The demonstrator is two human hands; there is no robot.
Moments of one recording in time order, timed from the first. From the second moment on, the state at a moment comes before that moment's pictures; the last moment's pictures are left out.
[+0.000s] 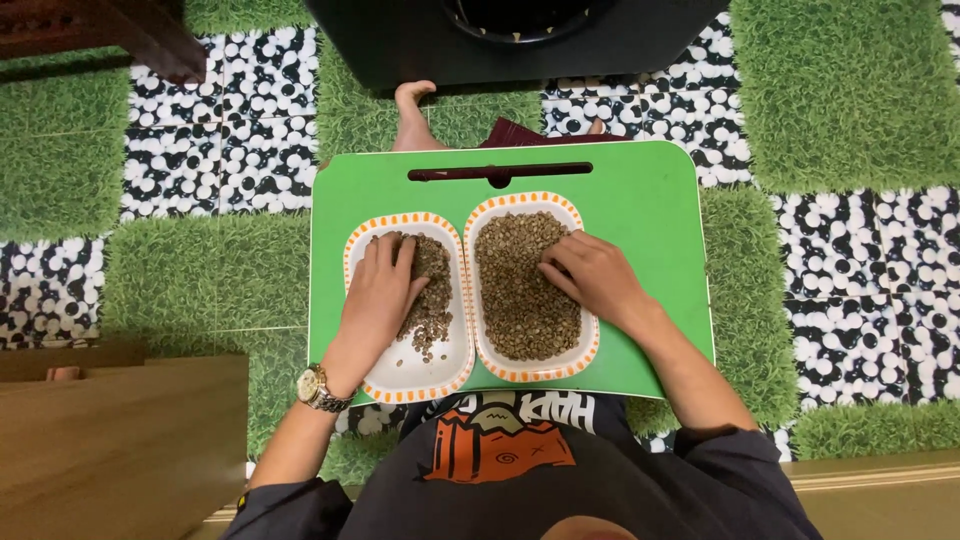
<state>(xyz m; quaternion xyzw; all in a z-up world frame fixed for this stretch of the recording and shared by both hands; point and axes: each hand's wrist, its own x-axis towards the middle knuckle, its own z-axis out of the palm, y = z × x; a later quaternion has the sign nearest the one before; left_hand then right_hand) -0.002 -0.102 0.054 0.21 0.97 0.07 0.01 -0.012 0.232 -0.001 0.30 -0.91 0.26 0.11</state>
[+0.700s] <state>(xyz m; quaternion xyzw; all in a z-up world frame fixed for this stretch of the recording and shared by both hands) -0.010 -0.129 0.051 0.24 0.92 0.30 0.00 -0.003 0.230 0.012 0.30 -0.93 0.20 0.05</state>
